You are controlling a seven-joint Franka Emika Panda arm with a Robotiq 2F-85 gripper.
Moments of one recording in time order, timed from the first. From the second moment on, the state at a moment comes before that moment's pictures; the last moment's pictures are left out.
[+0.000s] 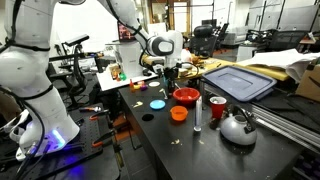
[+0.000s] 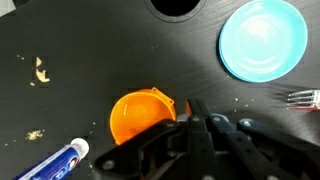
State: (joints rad) arm 0.02 0.46 -0.13 -2.00 -0.05 2.28 0.30
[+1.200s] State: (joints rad) arm 0.01 0.56 -0.14 -1.97 -0.21 2.31 0.22
